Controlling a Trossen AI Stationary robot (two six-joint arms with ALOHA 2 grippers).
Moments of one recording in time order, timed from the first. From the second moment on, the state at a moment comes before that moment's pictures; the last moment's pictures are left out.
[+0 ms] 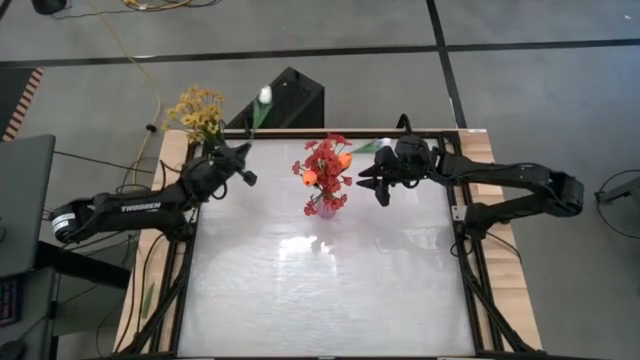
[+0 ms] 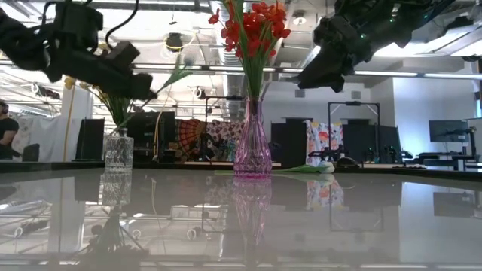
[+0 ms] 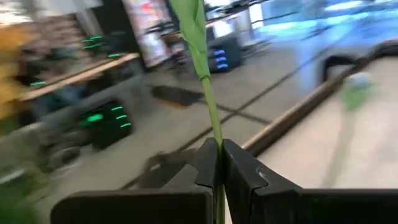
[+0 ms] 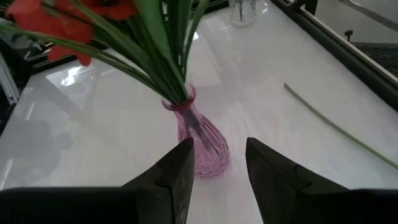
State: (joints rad) left arm 0.55 0.89 0.19 0.68 -0.45 0.25; right arm -0.38 1.17 0.76 -0.10 -0.24 0.12
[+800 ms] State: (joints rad) left arm 0.88 0.99 0.27 0.96 -0.19 0.36; right arm -0.33 1.17 0.76 -0.01 -0.24 -0.01
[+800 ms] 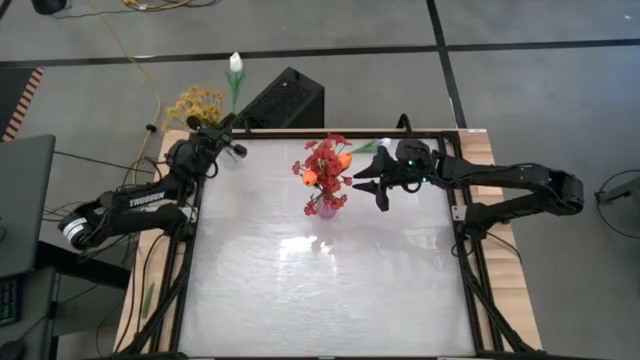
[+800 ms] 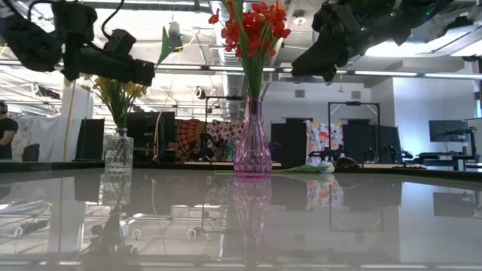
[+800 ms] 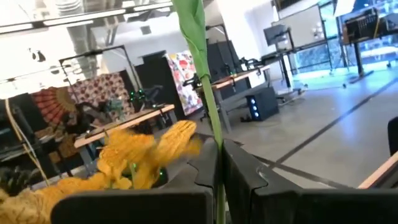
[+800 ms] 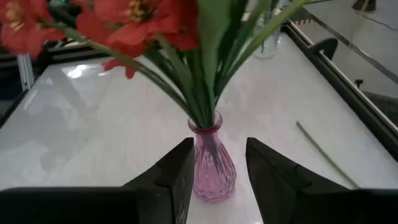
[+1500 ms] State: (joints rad) left arm 0.93 1.18 0.29 1.14 -0.23 0.42; right arm -0.33 1.17 0.76 -0.01 -0.24 0.00
